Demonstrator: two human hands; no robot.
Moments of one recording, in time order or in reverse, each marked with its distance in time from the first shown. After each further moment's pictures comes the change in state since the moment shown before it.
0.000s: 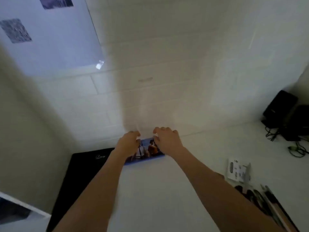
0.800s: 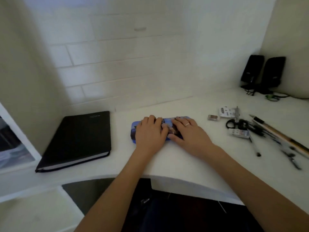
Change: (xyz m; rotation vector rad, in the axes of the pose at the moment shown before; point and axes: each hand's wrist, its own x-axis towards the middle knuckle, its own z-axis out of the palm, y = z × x) left_hand -0.147 0.029 0.143 0.082 0.580 0.410; right_hand -0.205 0.021 0.084 -0.084 0.175 0.062
